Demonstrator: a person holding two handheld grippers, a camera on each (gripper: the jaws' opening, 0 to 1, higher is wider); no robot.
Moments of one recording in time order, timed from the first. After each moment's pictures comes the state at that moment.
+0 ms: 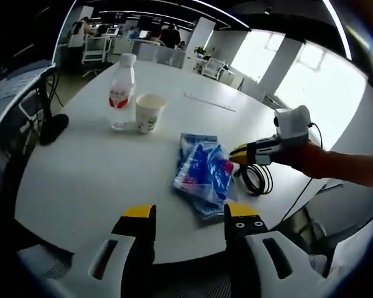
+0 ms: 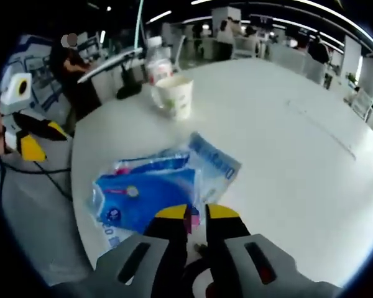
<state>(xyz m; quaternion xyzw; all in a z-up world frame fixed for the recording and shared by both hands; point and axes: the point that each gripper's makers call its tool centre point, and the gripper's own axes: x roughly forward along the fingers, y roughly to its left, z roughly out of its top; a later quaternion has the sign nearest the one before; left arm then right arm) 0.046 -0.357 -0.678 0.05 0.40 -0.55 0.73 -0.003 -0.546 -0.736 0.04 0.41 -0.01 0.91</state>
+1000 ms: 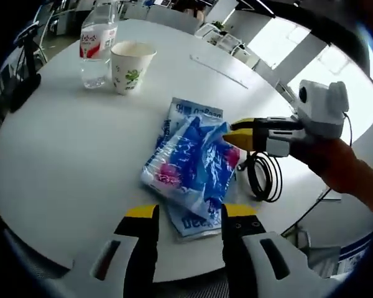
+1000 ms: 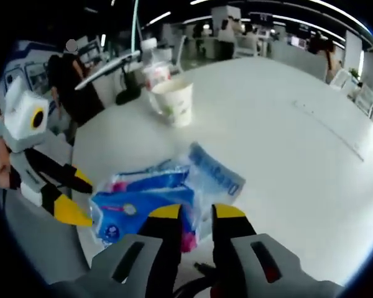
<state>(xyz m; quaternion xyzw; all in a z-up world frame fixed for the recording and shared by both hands) 0.017 -0.423 -0.745 0.05 0.53 -0.50 0.69 0.022 -0.550 -0.743 0.07 0.41 0.01 0.91</state>
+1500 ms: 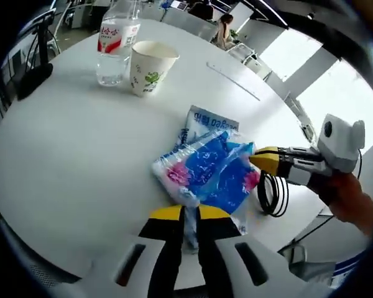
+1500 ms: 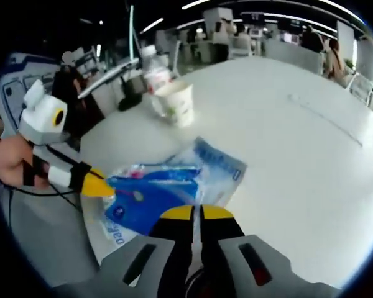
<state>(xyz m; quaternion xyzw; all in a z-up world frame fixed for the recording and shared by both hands) 0.037 -0.420 -0.745 0.02 0.52 -0.48 0.71 -0.007 -0.535 -0.732 0.09 0.39 0.00 0.92</state>
